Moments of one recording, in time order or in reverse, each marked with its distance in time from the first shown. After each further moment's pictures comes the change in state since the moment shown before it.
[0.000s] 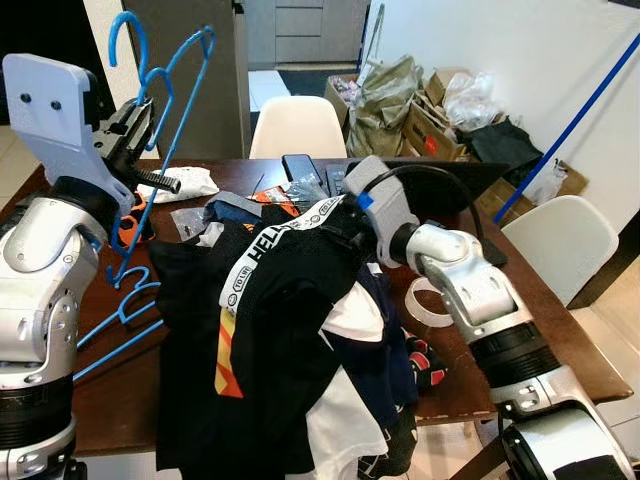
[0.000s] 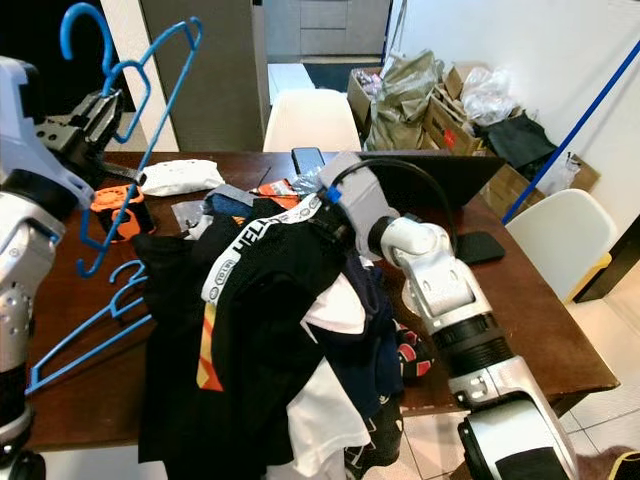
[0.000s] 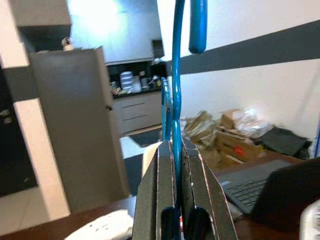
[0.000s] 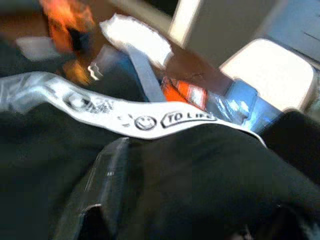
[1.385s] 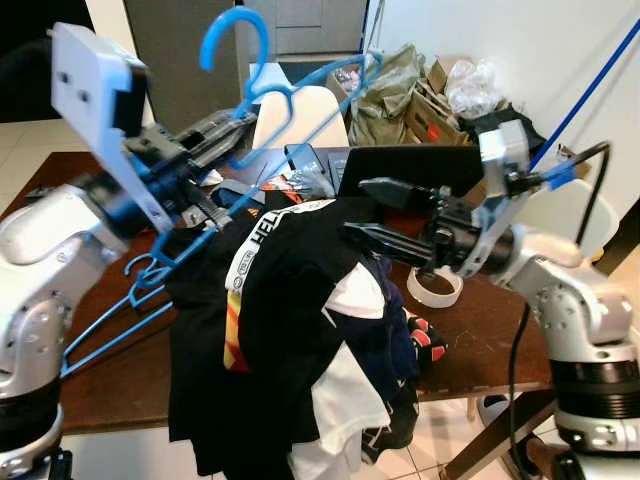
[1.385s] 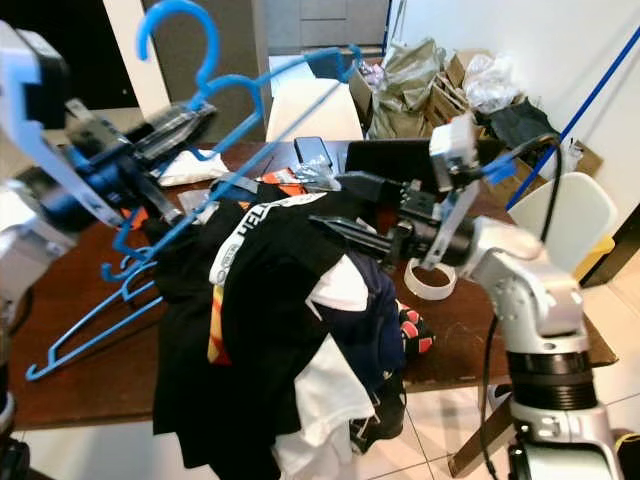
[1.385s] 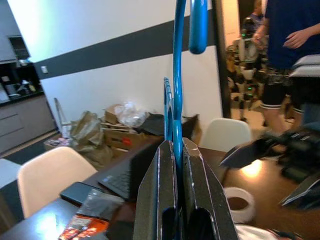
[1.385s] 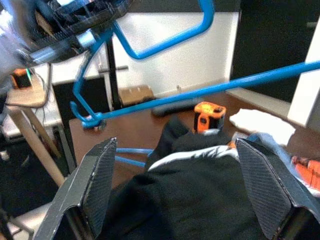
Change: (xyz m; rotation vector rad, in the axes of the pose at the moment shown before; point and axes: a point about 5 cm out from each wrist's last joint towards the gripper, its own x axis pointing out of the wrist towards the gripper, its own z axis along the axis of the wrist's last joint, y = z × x) left arm -0.009 -0.052 0.026 -0.155 -0.013 -0.543; right arm -0.060 0.012 0.020 0.187 -0.307 0.444
